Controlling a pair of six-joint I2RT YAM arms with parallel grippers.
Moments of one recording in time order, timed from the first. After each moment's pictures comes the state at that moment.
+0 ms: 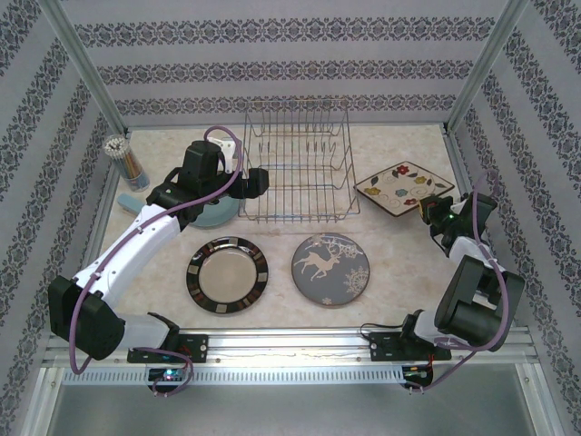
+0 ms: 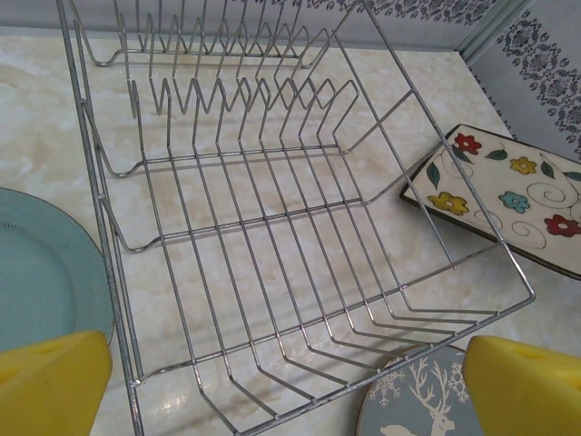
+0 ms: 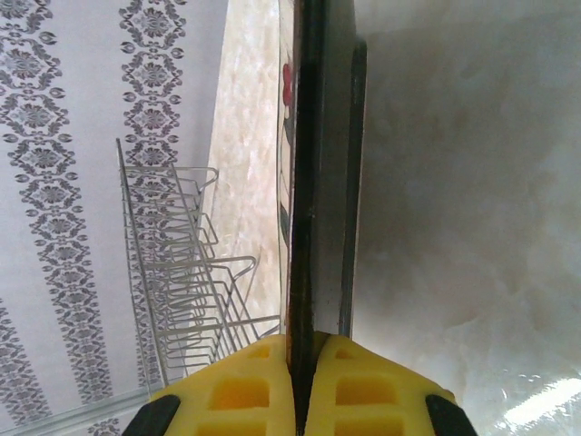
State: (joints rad) left arm -0.41 1.33 1.20 -0.46 0.14 -0.34; right arm -0.49 1.36 0.59 0.17 -0.68 1.05
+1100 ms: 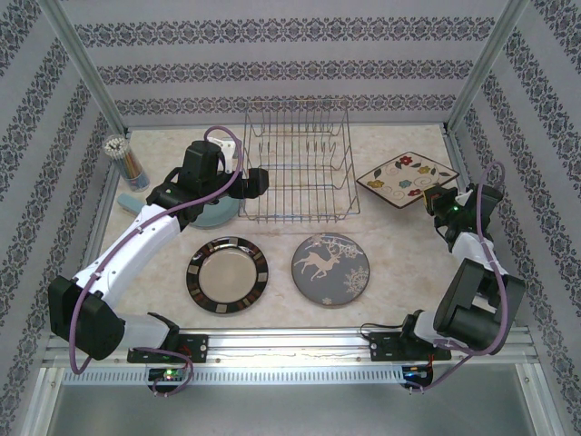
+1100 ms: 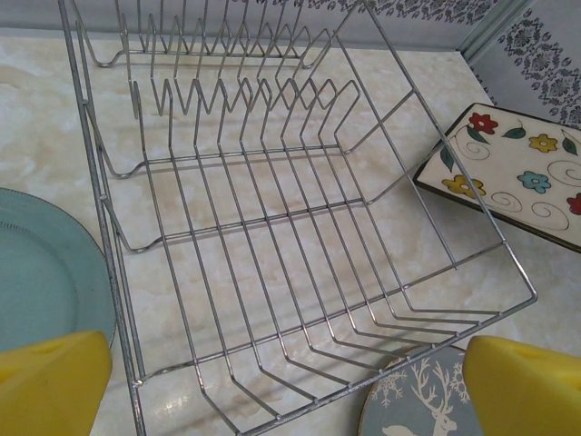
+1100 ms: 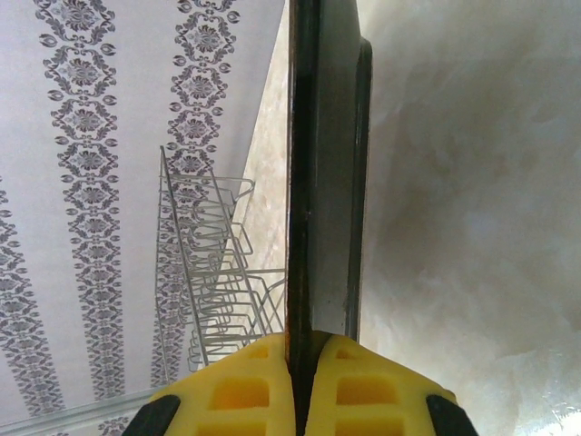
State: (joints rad) left arm -0.41 1.33 1.20 -0.46 0.14 -0.34; right arm -0.49 1.34 0.66 0.15 -0.68 1.05
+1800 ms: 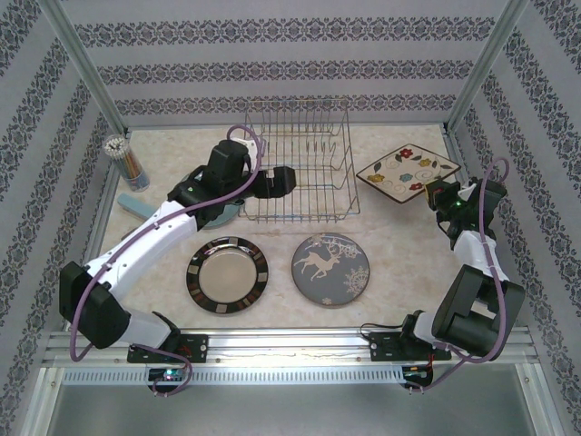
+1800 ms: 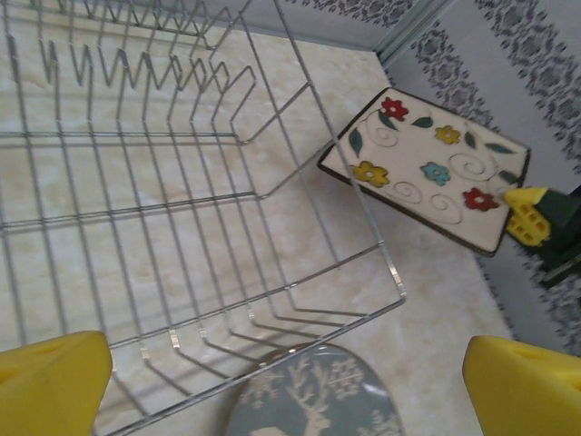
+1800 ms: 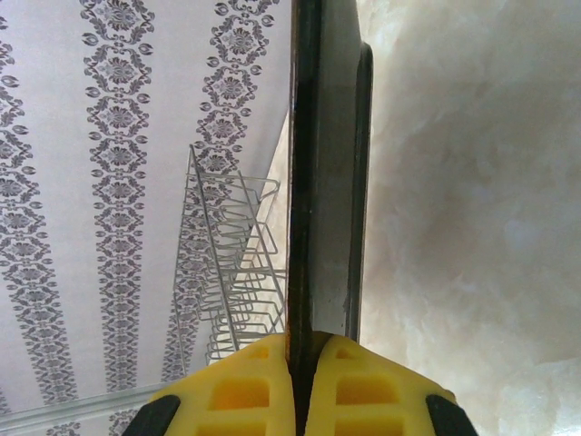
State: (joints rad) left arm -0.57 1.42 1.29 -0.40 0.15 -0.59; right arm -0.48 1.31 0.70 0.12 -0.69 1.05
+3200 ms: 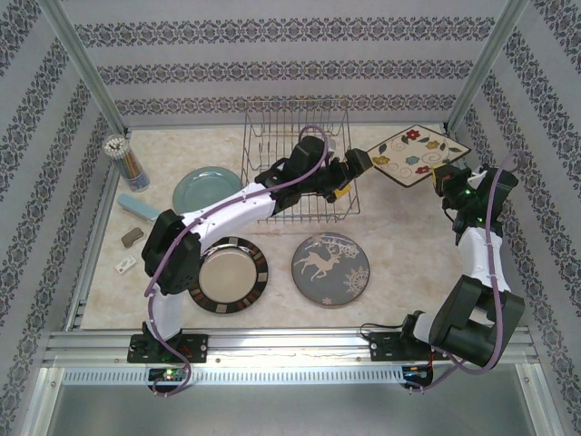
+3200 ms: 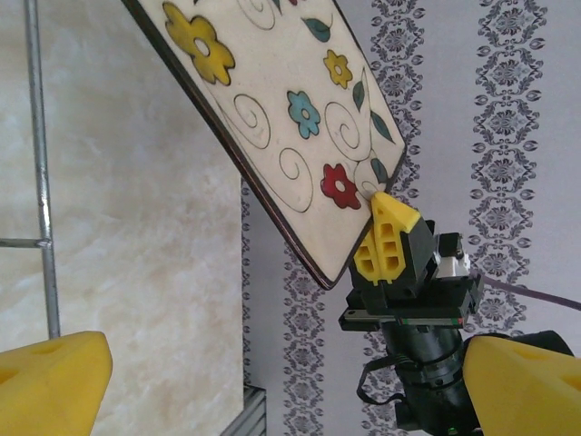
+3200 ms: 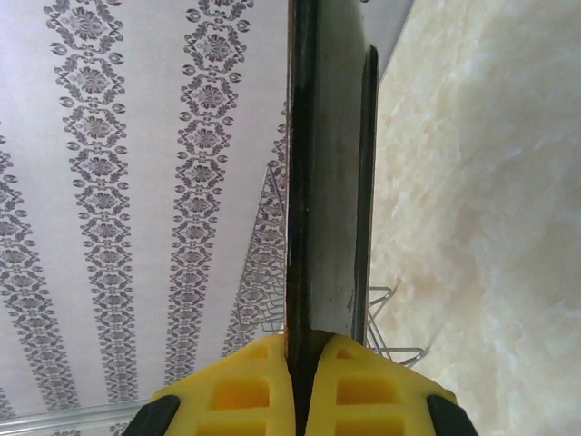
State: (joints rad) left arm -0.77 1.97 1.69 -0.08 0.32 -1.31; right arm -0.48 1.25 0.79 0.12 -0.71 1.16
